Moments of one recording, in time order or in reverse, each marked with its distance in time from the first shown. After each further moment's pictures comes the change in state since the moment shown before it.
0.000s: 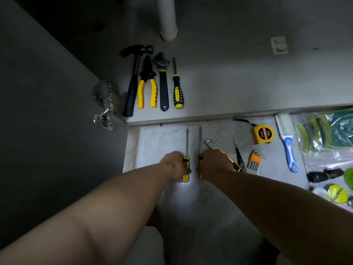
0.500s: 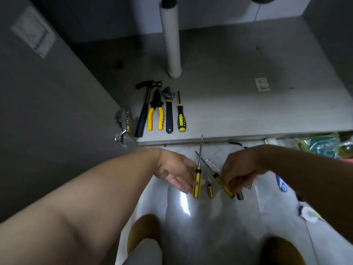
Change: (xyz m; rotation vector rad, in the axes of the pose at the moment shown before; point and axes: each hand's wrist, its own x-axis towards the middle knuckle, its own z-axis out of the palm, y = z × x) left_hand -0.090 0.041 -0.084 -0.293 -0.557 0.158; right_hand -0.034 0.032 -0.153 0.156 -0.726 -0.023
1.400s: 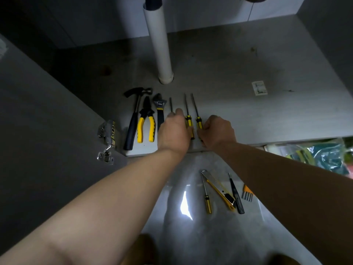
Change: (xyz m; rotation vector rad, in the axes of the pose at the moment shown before) left_hand 0.042 0.075 -0.031 0.598 1.416 0.370; right_hand 0.060 -0.065 -0.047 0.222 1.103 -0.209
